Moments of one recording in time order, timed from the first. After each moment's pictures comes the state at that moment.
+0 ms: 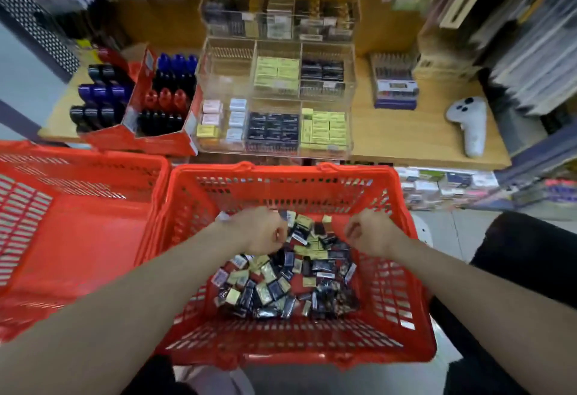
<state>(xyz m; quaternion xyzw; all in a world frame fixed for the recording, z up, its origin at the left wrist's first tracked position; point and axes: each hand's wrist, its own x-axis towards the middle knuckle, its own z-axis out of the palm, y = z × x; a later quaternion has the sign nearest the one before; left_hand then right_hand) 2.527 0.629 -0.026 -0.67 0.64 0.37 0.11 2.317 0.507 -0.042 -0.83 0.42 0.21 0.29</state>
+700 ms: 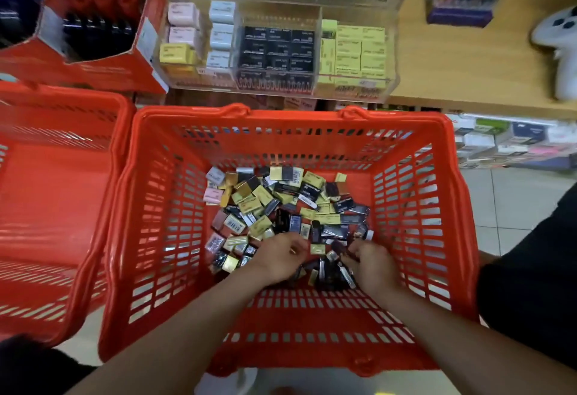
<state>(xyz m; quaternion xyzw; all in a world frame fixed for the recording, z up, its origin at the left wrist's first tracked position) 2.464 0.680 -0.173 -0.73 0.38 0.56 -0.12 2.274 0.591 -0.200 -0.77 0.53 0.17 0.30</state>
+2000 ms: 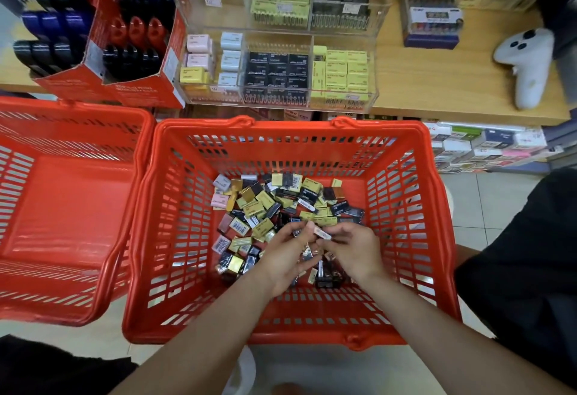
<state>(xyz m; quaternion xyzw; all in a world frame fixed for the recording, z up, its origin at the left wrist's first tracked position) 2.434 0.680 -0.135 -0.58 -0.11 0.64 -0.49 2.309 0.601 -0.145 -0.62 0.54 -0.09 0.56</state>
